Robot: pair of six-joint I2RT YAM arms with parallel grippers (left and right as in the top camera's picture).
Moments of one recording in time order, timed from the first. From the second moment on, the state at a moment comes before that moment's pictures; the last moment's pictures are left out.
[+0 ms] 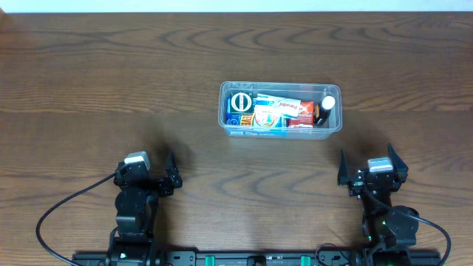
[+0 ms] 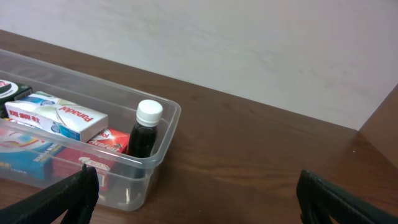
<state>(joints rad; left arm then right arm) -0.07 0.29 0.03 -0.12 -0.08 -0.25 0.04 0.01 0.01 -0.07 -0.01 -0.22</state>
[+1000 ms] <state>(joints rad) -0.07 0.01 0.03 -0.12 -0.04 -0.03 0.04 0.01 0.01 -0.07 -0.01 -0.22</state>
